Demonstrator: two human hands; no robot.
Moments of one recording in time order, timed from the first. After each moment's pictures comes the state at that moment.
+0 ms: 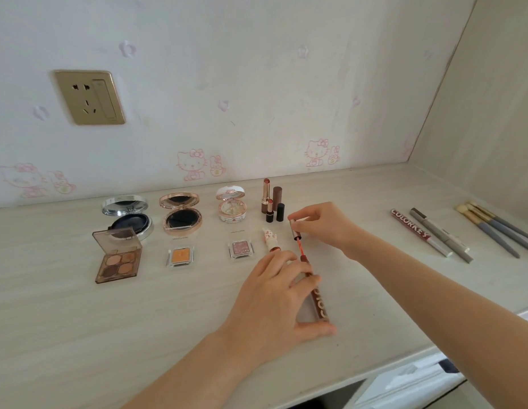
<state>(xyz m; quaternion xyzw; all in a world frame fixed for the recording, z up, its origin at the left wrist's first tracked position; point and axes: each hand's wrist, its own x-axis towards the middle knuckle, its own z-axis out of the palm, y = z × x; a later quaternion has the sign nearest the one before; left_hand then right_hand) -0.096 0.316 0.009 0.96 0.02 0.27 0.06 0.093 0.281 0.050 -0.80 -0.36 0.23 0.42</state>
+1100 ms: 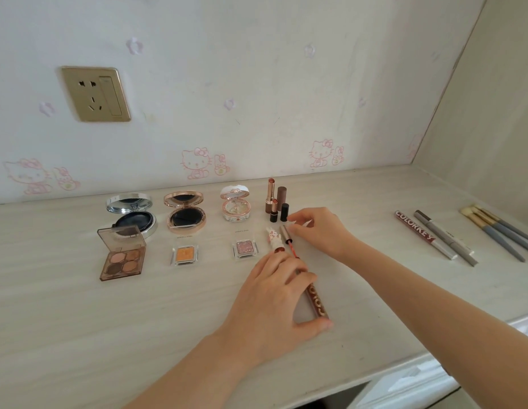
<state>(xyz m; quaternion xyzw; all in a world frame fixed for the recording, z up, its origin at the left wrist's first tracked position) -0.103 0.319 0.010 0.96 0.06 0.24 0.11 0.085 0.292 0.038 -0.83 -0.43 0.12 0.35</state>
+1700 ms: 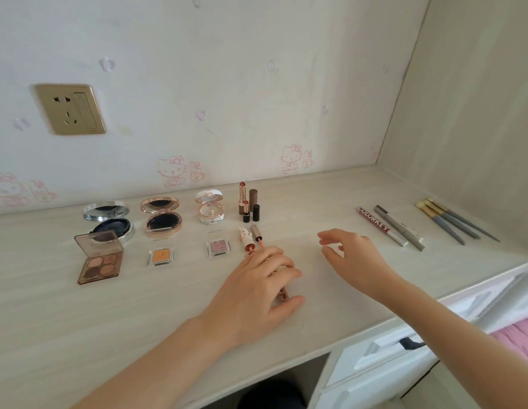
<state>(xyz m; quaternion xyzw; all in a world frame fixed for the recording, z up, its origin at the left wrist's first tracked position) -0.095 0.310 0.015 0.96 -0.02 0.25 0.10 0.075 0.170 0.041 -0.86 -0.40 0.01 0.30</state>
